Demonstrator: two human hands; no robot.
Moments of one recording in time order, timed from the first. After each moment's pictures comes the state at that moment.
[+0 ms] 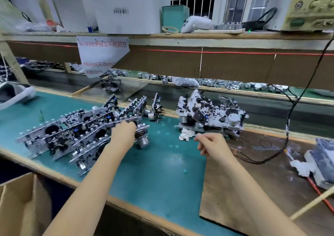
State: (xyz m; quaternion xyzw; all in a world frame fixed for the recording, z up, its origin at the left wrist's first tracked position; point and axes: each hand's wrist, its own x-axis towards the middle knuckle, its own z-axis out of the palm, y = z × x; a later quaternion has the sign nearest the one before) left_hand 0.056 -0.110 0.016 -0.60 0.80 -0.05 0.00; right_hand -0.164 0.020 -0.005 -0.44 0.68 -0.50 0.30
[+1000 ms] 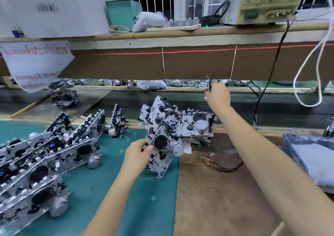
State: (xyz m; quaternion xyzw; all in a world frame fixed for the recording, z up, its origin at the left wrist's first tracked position) left_hand -0.070 -0.086 -0.014 -0.47 0.78 0.32 -0.27; right_hand -0.348 -0.075 0.060 -0.40 0.86 -0.30 -0.12
